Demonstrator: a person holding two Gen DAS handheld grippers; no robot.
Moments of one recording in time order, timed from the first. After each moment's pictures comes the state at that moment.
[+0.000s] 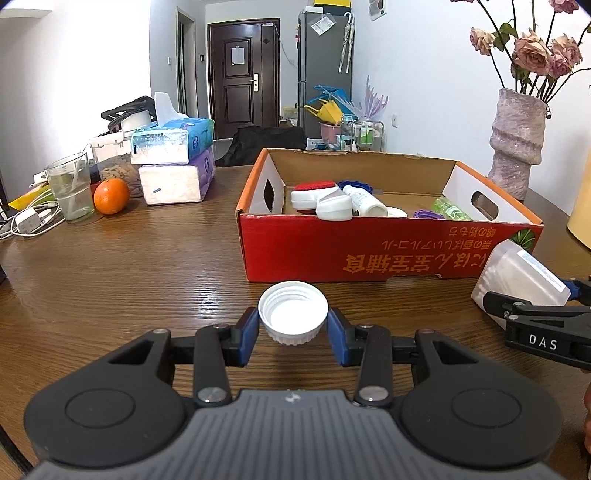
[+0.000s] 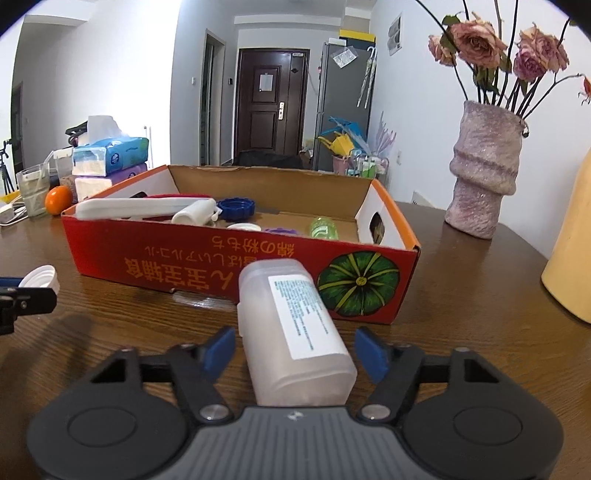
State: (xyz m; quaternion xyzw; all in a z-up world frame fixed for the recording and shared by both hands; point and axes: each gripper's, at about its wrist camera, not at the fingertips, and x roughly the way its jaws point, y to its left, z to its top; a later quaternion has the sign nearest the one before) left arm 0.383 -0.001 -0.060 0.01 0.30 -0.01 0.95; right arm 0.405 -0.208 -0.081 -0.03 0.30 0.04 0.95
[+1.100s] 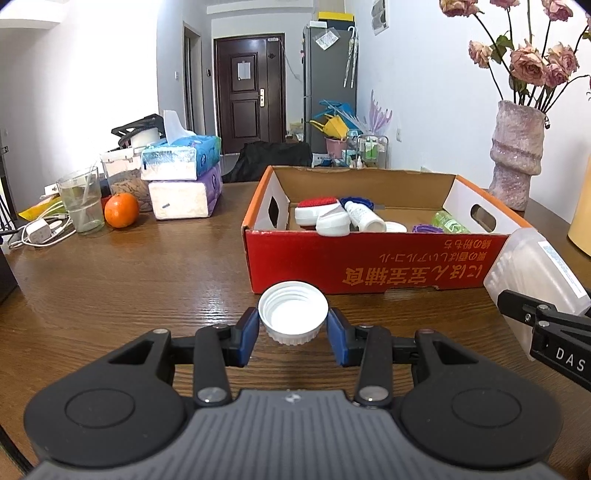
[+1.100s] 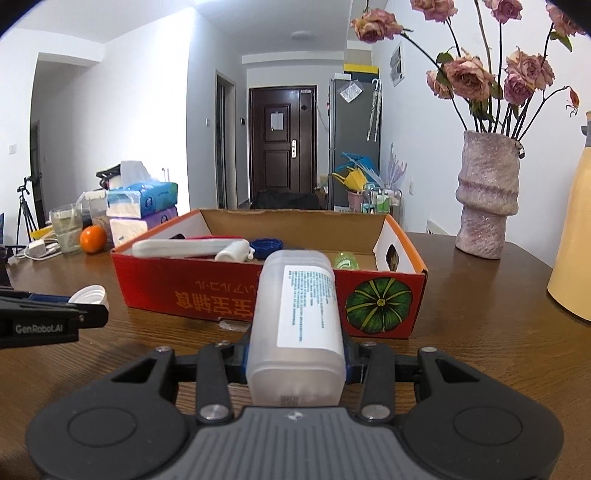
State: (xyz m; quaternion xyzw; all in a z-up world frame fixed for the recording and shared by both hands) left arm 0.369 -0.005 -0.051 0.01 0.27 0.00 0.96; right arm 0.361 -0.201 -0.062 0.00 0.23 0.07 0.97
